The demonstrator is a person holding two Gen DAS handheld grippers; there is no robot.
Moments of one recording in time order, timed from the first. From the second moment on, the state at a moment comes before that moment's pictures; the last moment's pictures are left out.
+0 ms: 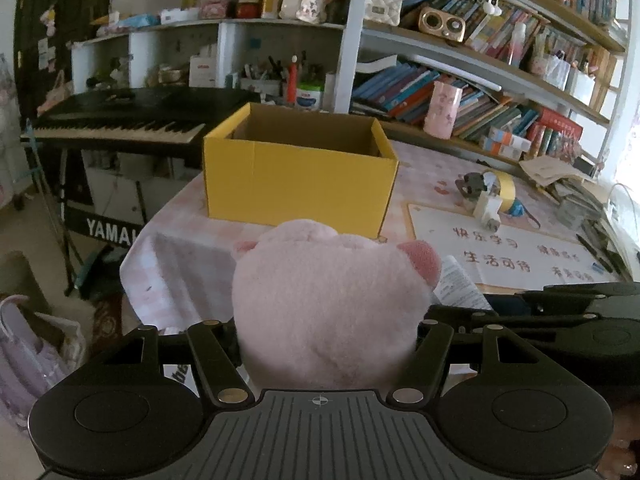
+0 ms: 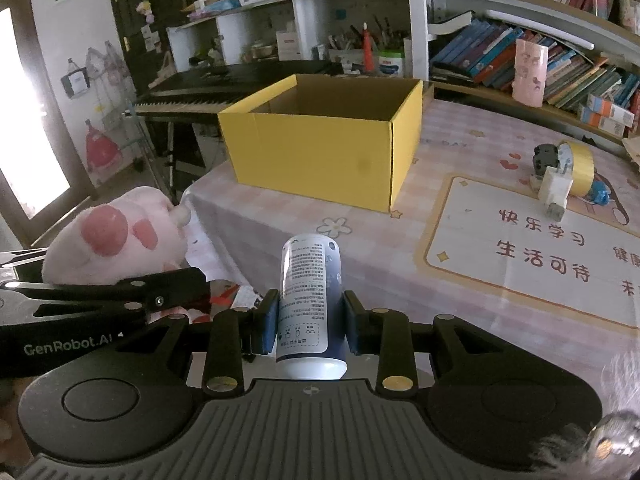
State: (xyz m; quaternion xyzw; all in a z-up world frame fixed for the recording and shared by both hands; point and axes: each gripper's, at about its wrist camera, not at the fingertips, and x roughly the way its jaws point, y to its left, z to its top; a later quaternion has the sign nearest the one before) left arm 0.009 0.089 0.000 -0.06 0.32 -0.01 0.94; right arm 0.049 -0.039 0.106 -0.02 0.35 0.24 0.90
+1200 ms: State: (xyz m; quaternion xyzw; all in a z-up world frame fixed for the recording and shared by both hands) left arm 0.049 0.090 -0.009 -0.07 0.34 -0.03 0.94; right arm 0.083 -0.039 0.101 -0.03 0.38 0.22 0.90
